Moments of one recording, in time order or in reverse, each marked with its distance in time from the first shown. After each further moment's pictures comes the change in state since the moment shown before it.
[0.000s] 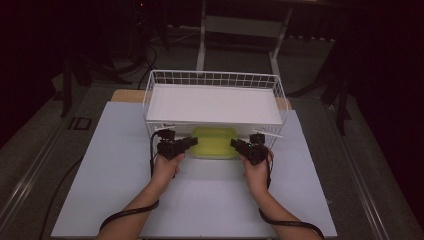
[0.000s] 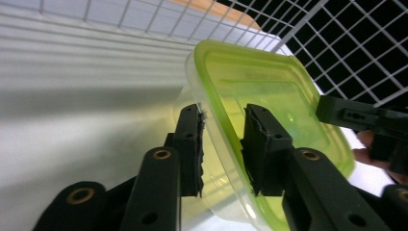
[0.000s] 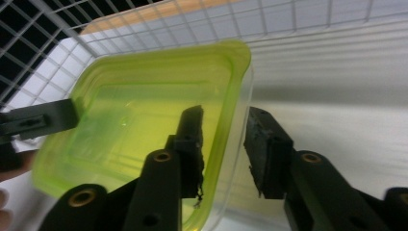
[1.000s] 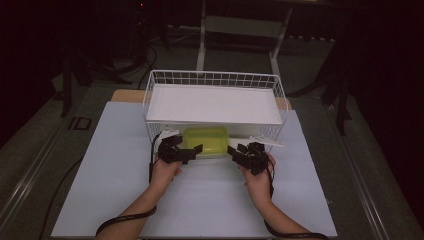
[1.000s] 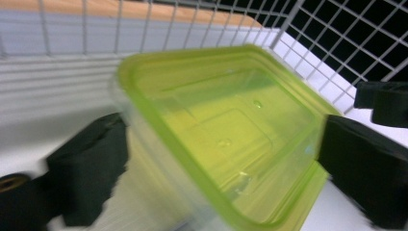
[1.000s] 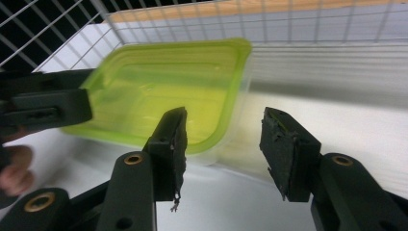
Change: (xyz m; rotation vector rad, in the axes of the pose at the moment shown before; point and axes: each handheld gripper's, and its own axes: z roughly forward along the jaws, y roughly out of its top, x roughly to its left) left arm -0.017 -0.011 -0.006 -0.027 0.065 0.208; right arm 0.026 -0.016 -0.031 -0.037 0.022 -0.135
